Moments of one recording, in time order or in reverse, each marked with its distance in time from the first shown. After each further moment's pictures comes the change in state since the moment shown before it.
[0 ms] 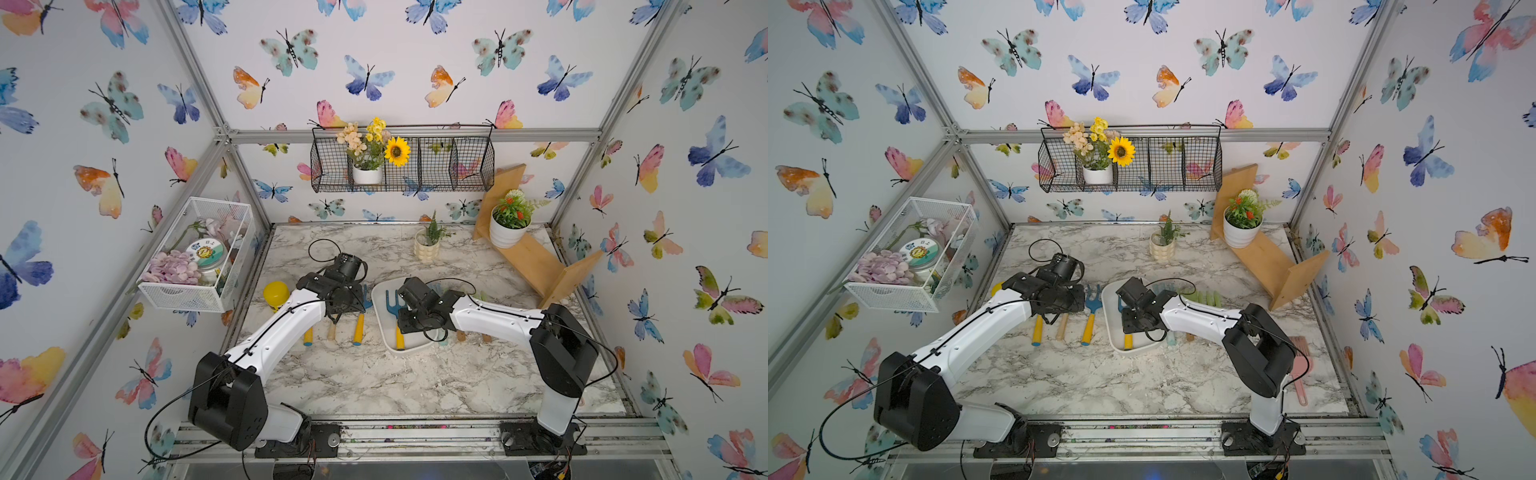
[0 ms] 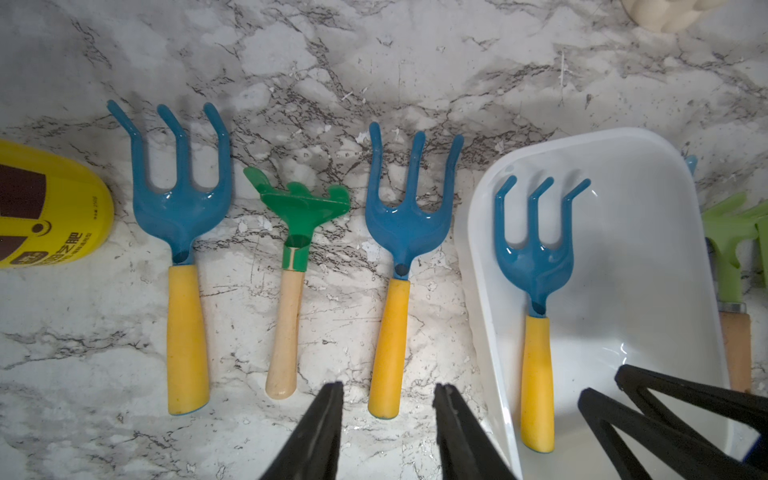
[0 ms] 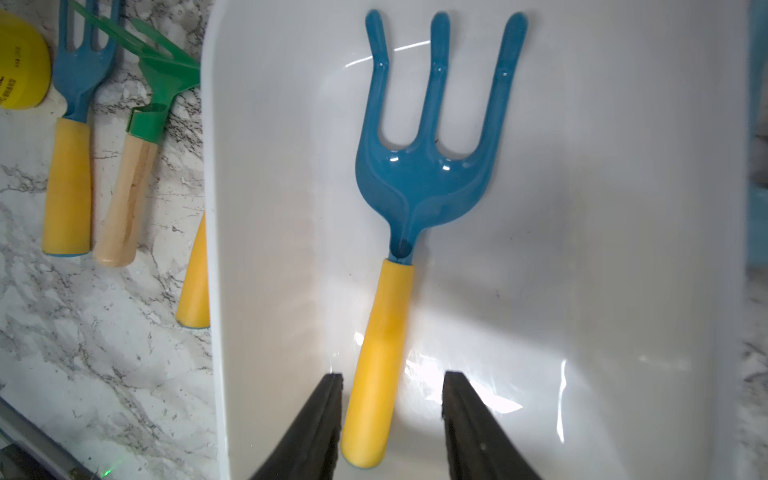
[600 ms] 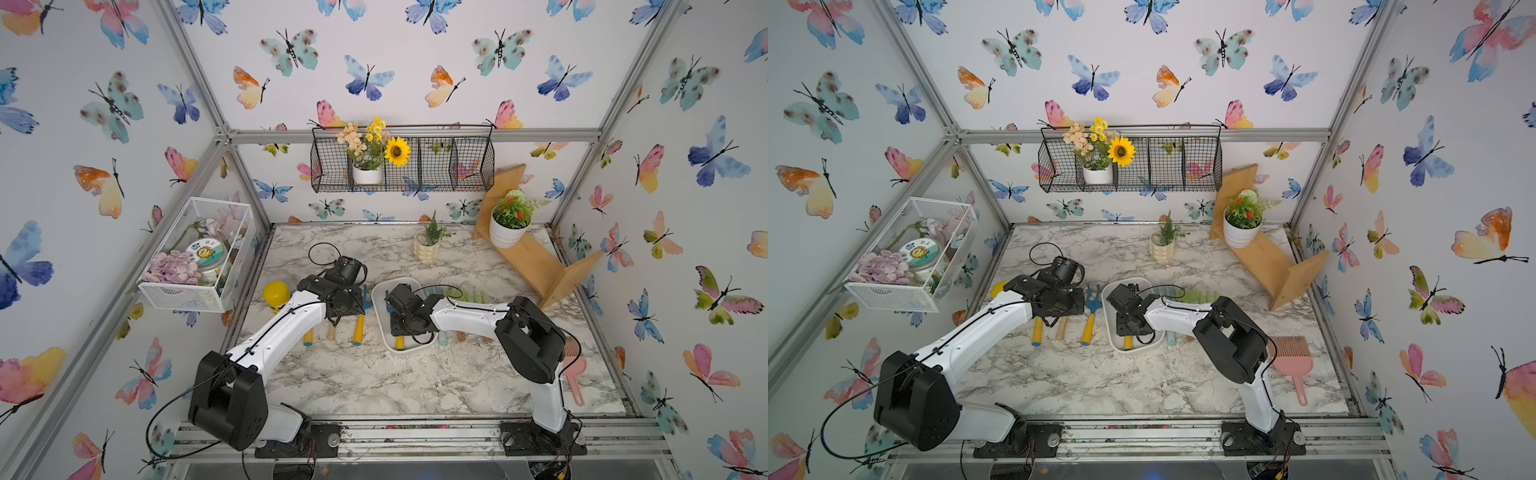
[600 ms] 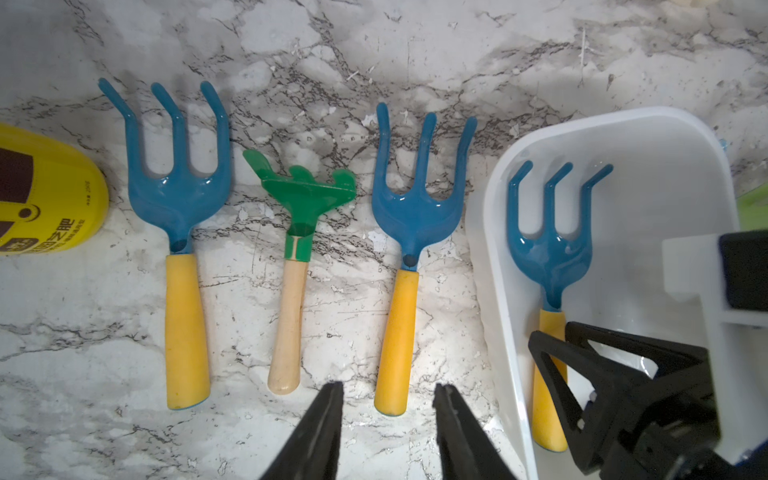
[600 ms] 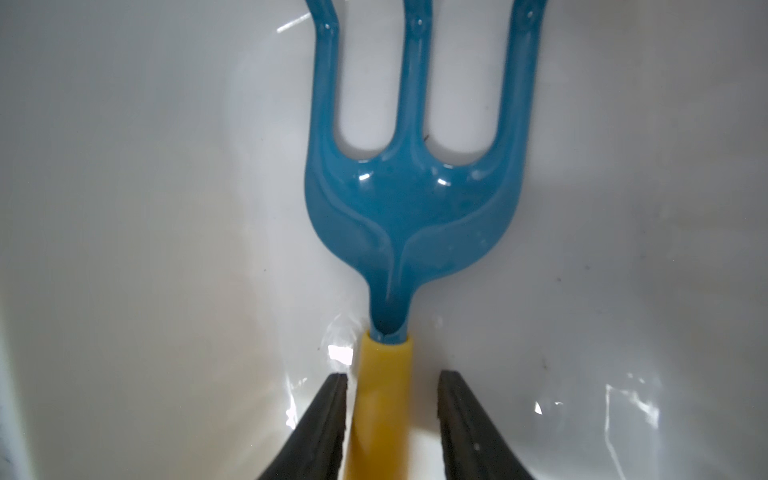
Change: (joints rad) left arm 0.006 -0.001 -0.034 0.008 0.000 0.000; right arm 0.026 0.169 0.069 0.028 0.071 0.096
